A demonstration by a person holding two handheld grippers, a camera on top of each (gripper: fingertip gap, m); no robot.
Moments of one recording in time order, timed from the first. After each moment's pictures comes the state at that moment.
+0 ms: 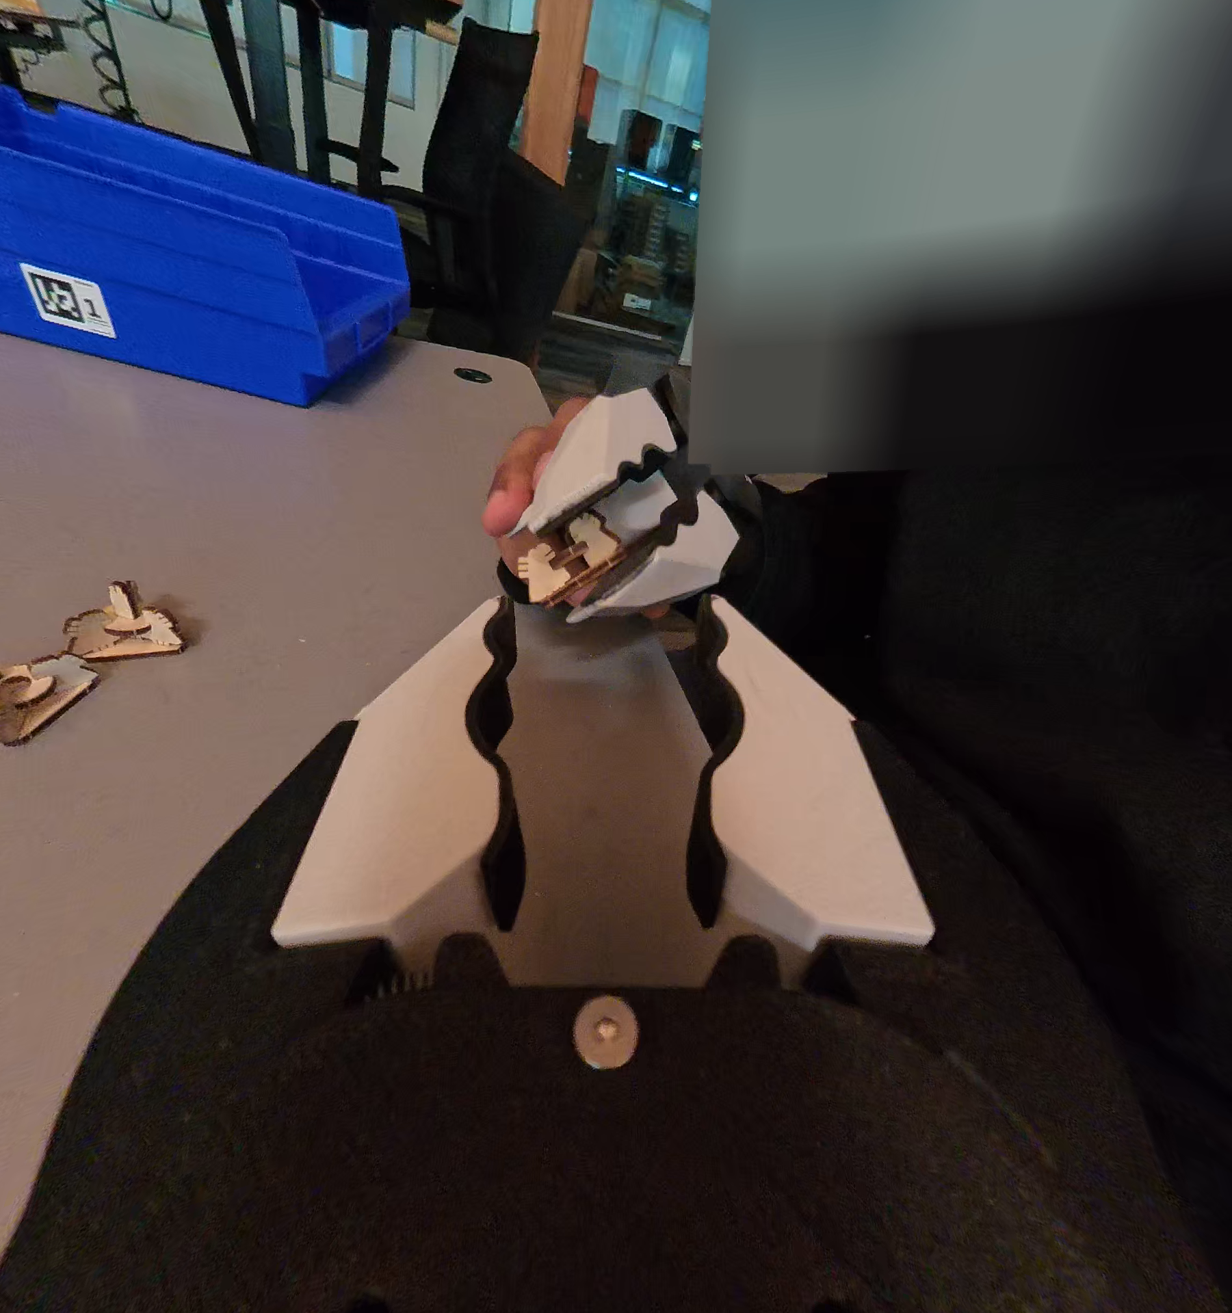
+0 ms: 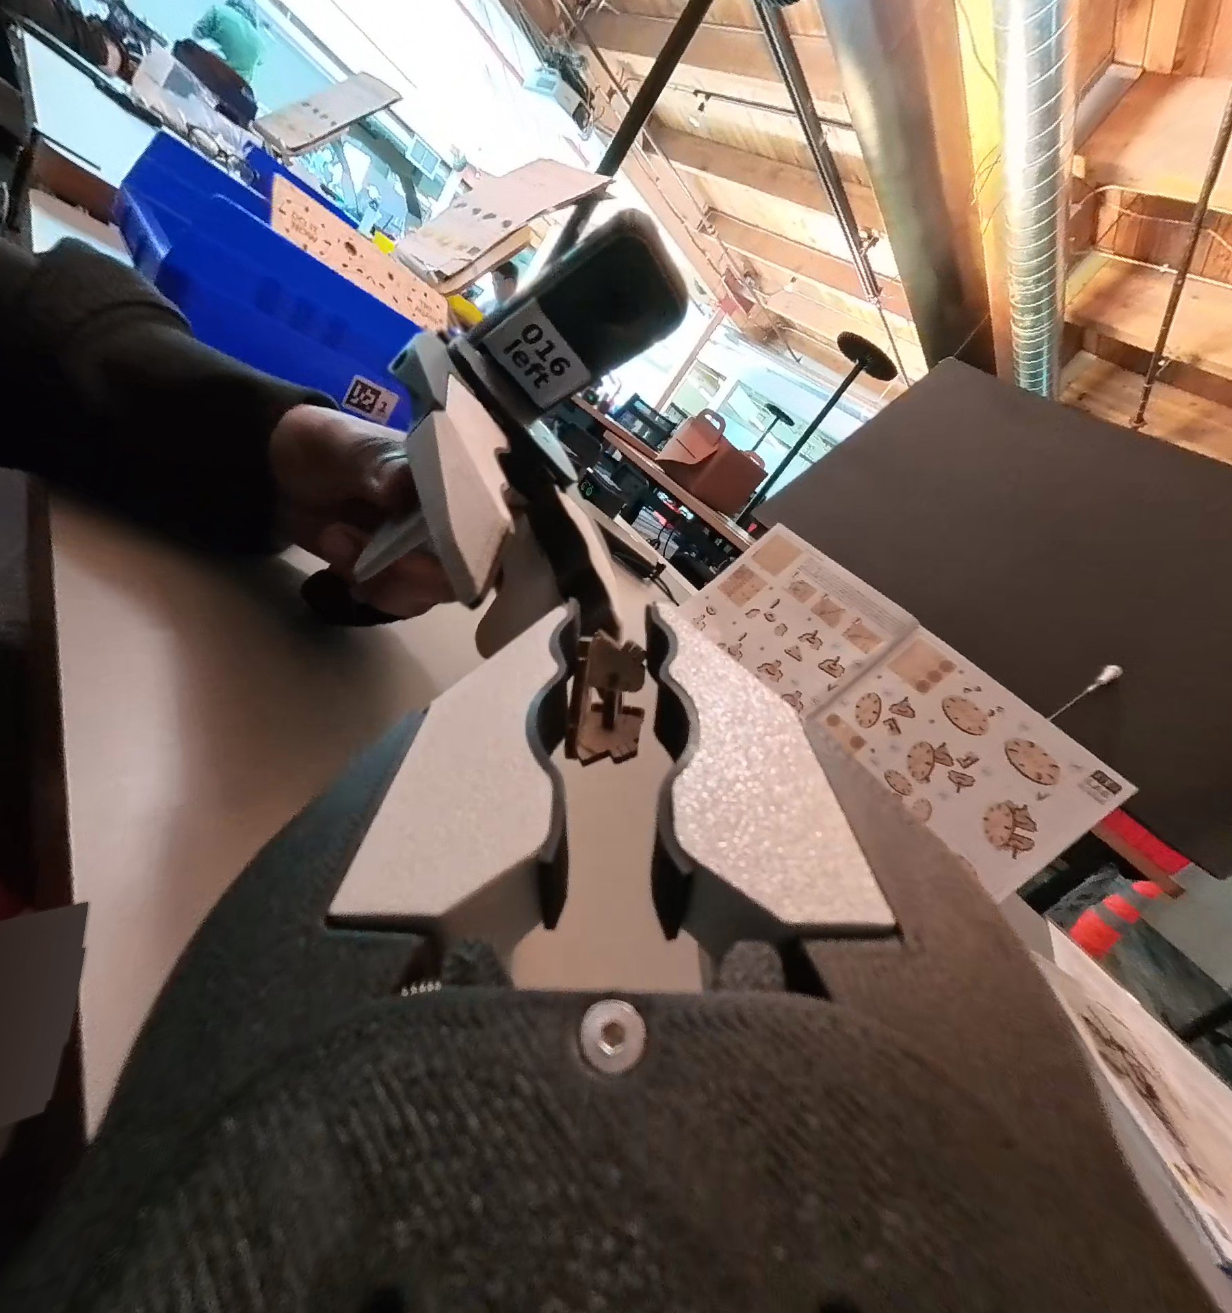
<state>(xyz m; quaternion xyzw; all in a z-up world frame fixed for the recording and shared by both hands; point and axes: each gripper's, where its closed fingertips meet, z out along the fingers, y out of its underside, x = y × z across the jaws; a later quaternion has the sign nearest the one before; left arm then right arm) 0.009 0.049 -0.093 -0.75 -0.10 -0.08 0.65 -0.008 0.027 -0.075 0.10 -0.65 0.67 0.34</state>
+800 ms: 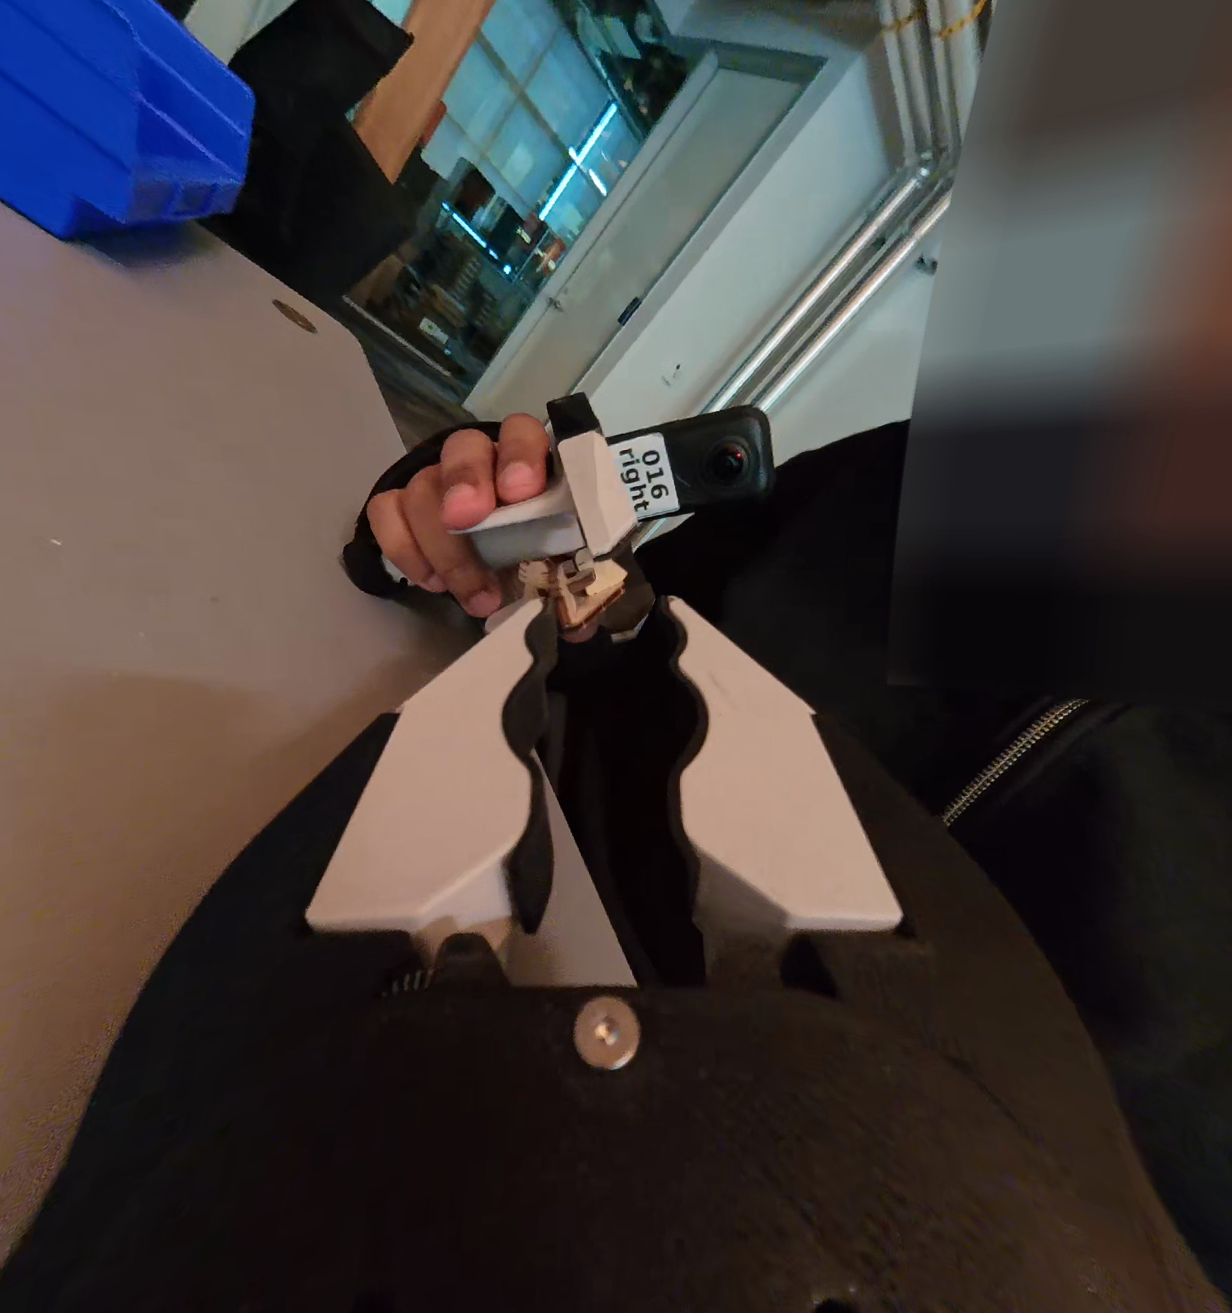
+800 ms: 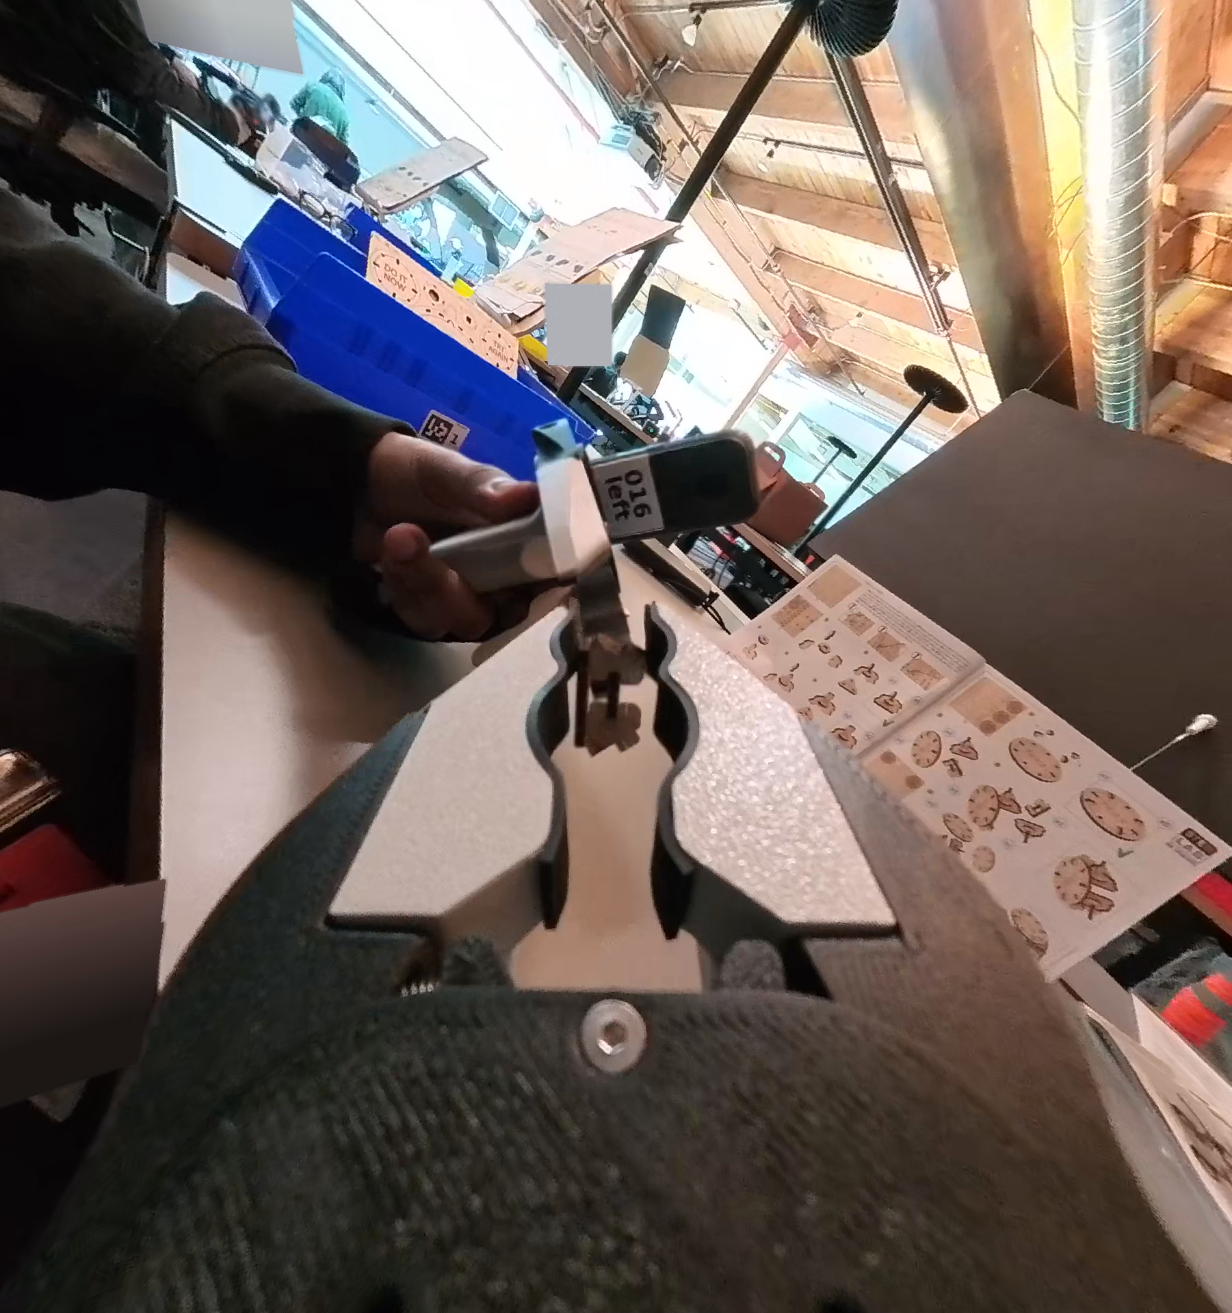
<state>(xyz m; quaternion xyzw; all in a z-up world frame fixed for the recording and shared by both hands) 0.016 0.046 -0.083 -0.65 -0.18 -0.33 0.66 0.008 0.025 -0.075 0.13 -0.65 0.68 0.30</state>
